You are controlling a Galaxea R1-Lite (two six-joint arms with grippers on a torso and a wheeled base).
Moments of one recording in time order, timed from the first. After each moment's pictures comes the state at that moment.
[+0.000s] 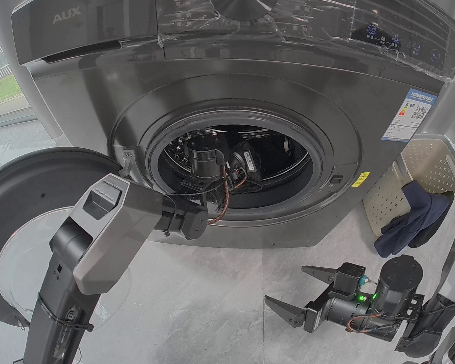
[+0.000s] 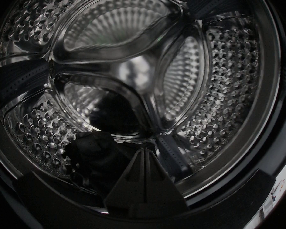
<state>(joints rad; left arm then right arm) -0.57 2.54 -1.82 -0.85 0.14 -0.32 0.82 1.92 -0.14 -1.55 -0.06 0.16</state>
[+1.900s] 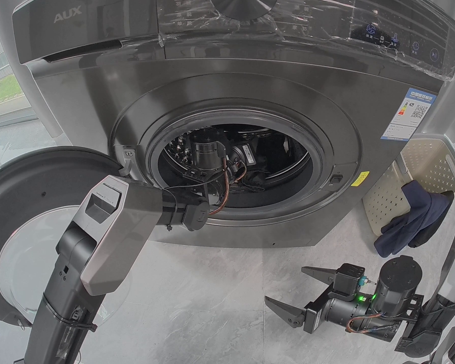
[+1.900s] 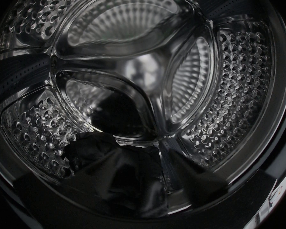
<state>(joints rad) -0.55 2.59 -1.98 -0.73 0.15 -0.36 0.82 1.92 -0.14 -1.55 -0.06 0.16</state>
